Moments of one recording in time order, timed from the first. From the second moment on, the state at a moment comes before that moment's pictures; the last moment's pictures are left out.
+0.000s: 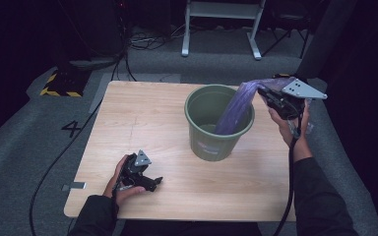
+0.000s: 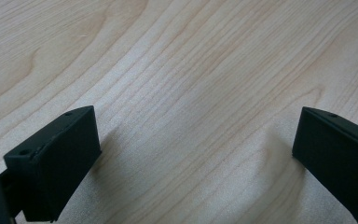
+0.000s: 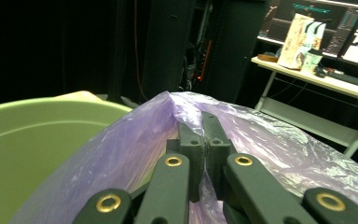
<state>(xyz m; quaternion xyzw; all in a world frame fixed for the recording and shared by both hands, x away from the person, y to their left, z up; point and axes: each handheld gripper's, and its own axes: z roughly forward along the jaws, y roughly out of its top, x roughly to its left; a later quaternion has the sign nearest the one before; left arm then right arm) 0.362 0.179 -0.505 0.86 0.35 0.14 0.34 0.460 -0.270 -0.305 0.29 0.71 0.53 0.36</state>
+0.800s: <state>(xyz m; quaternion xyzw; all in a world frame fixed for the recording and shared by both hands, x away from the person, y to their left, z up) 0.363 0.178 -0.498 0.86 0.34 0.14 0.35 0.432 -0.255 -0.318 0.24 0.75 0.53 0.32</state>
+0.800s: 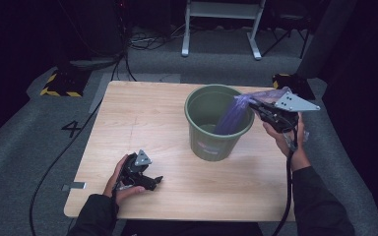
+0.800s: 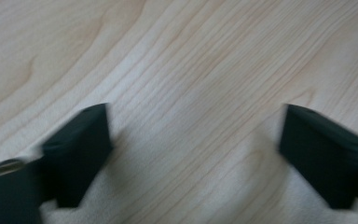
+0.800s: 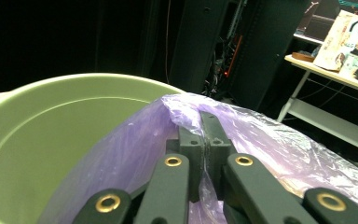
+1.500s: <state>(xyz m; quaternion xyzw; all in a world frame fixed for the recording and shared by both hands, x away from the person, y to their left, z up) 0.358 0.163 -0.447 0.82 0.31 0.18 0.44 0.407 -0.250 -0.327 0.22 0.78 0.51 0.30</state>
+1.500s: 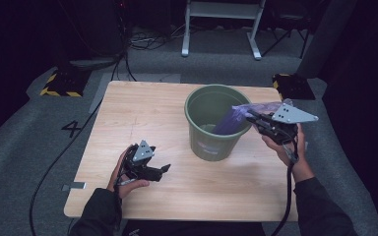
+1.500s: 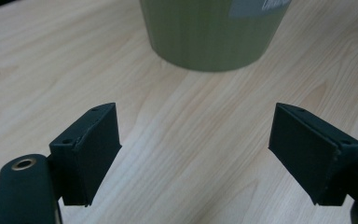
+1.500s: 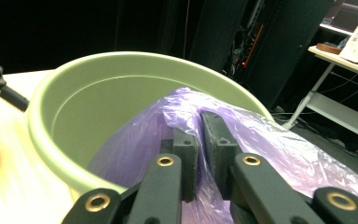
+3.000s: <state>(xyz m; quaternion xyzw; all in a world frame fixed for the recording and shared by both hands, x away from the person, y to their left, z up) 0.356 0.151 -0.422 0.82 0.28 0.19 0.46 0.318 -0.300 -0.343 0.22 0.80 0.46 0.31</state>
